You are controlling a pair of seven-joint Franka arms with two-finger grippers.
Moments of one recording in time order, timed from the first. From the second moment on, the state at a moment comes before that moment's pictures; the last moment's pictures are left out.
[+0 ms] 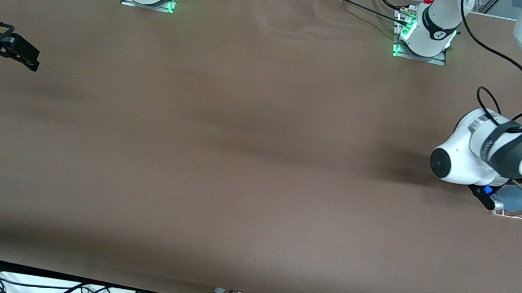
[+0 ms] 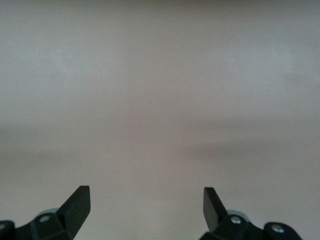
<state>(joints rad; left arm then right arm) 0.02 0.40 -0.10 -1.92 1.08 1.56 0.15 -0.01 0.17 0.09 -1.38 -0.07 1.51 0.10</state>
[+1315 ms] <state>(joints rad) 0.03 0.33 -0.11 -1.33 0.01 1.48 -0.19 -0.01 0.17 0.09 -1.38 -0.07 1.51 0.10</state>
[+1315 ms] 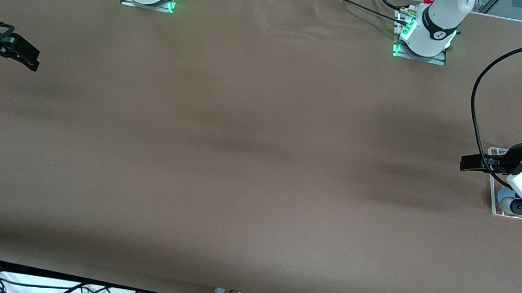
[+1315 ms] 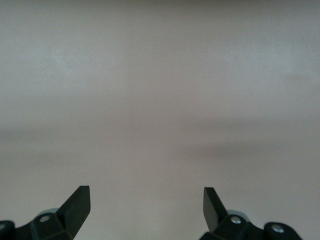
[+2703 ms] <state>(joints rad) -0.05 0.06 -0.05 -1.63 -0.01 1.66 -0.21 -0.01 0.17 0.09 -1.38 -0.07 1.51 0.10</state>
